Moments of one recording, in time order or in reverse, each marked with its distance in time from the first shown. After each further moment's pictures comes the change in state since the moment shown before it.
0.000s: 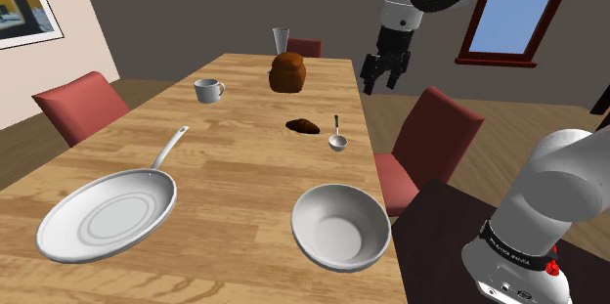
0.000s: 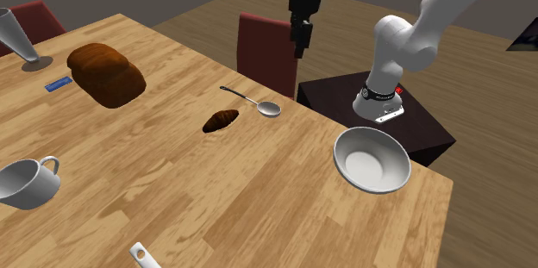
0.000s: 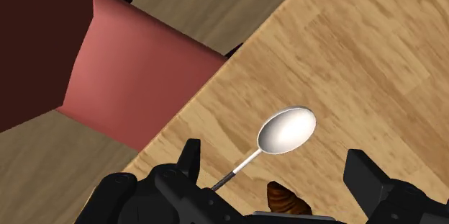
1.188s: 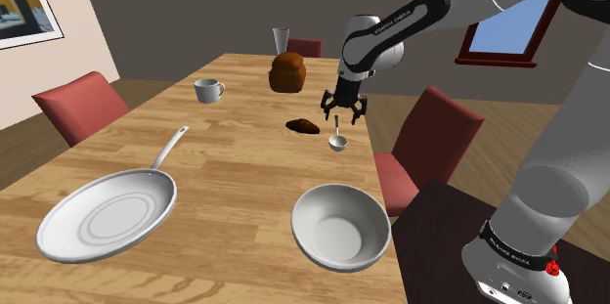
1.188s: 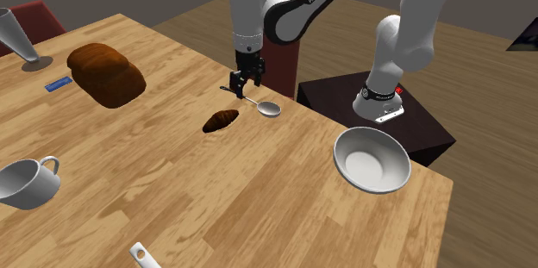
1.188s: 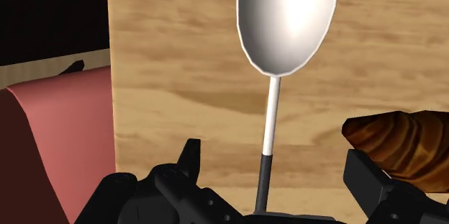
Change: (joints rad) arm -0.130 0.598 0.038 0.141 0.066 0.421 0.549
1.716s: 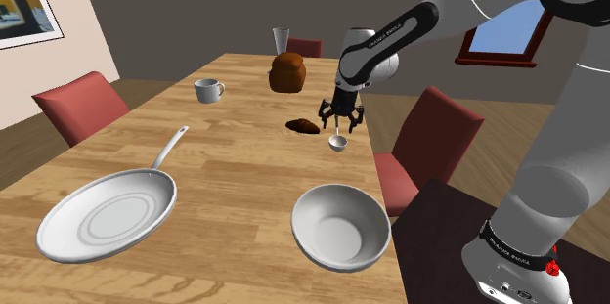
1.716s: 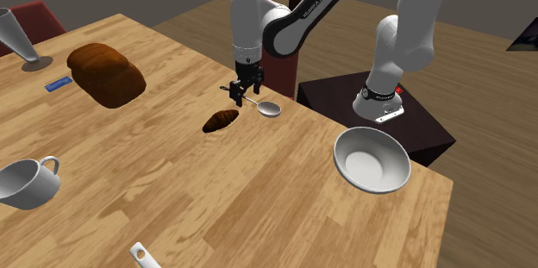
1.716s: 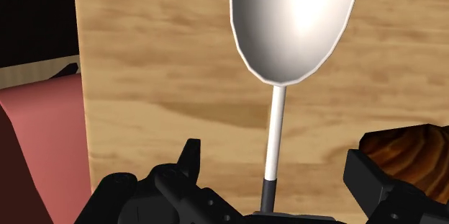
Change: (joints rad) arm 0.005 0.065 0.004 -0.017 -0.002 0.083 0.013
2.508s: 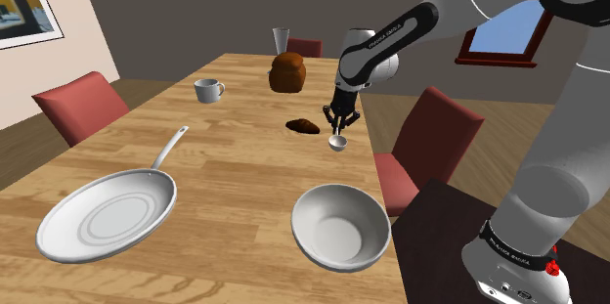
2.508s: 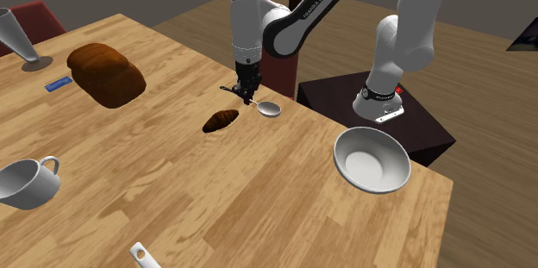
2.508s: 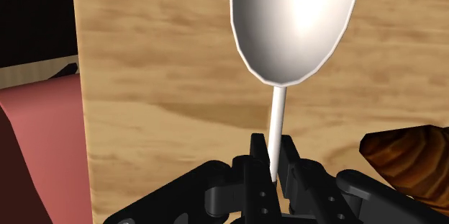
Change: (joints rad) arm 0.000 0.002 0.000 -0.001 0.000 0.004 0.000
